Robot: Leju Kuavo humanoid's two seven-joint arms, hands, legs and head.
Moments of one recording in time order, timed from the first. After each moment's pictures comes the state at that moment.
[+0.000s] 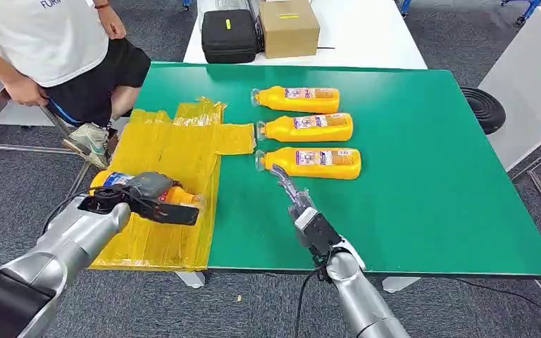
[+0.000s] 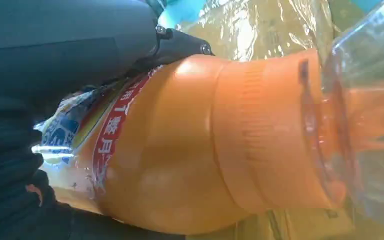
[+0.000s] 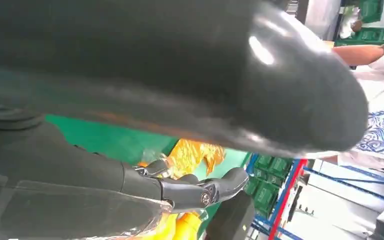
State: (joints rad) left arm -0.85 0.11 -0.68 -0.41 -1.12 -0.22 -0.24; right arm -0.31 0.15 0.28 -1.01 0.31 0.16 -0.69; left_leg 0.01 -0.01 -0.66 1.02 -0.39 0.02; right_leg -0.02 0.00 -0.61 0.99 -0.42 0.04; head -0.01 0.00
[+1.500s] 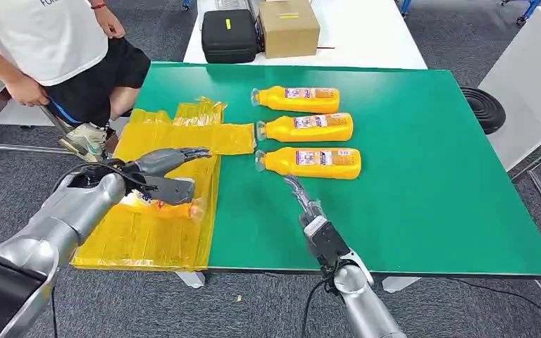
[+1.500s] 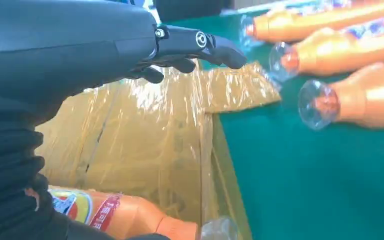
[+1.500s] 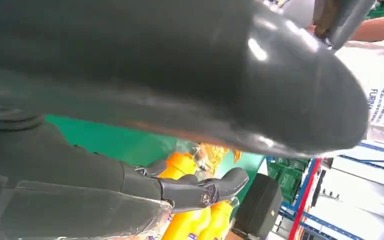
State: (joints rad) left arm -0.92 0.13 -0.66 -0.52 -0.84 -0.27 -0.59; right arm -0.23 0.12 0.26 -1.05 0.29 0.11 -0.65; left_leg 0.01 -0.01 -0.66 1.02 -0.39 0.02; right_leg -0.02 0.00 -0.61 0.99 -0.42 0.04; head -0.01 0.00
